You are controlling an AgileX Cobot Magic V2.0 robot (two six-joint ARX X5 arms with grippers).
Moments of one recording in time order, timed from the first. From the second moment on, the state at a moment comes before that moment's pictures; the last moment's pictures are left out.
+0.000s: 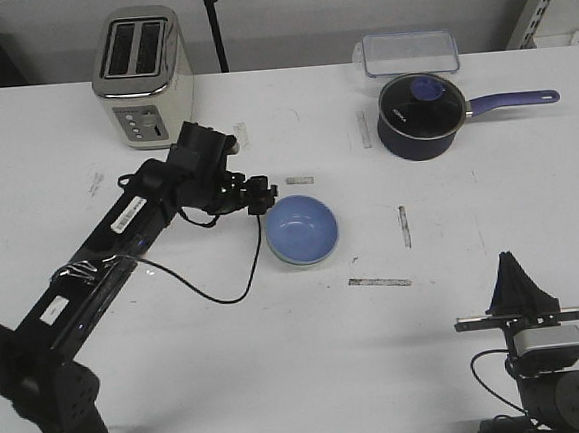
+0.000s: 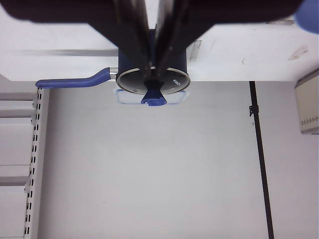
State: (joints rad) left arm -0.44 1.81 1.75 -0.74 0.34 -0.31; right arm 0.03 0.11 0.32 -0.02 -0.03 0.03
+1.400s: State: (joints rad) left arm 0.00 0.41 0.34 0.18 0.10 -0.10; right arm 0.03 0.11 0.32 -0.02 -0.03 0.03
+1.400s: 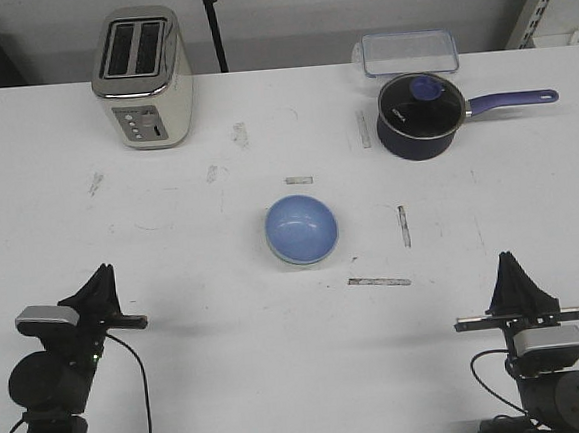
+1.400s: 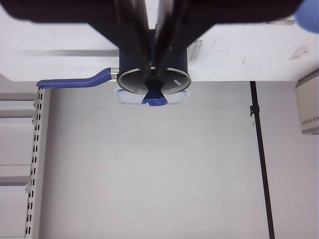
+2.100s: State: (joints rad) left arm 0.00 0.19 0.29 0.17 0.07 -0.10; right arm 0.03 0.11 0.32 -0.02 -0.03 0.03
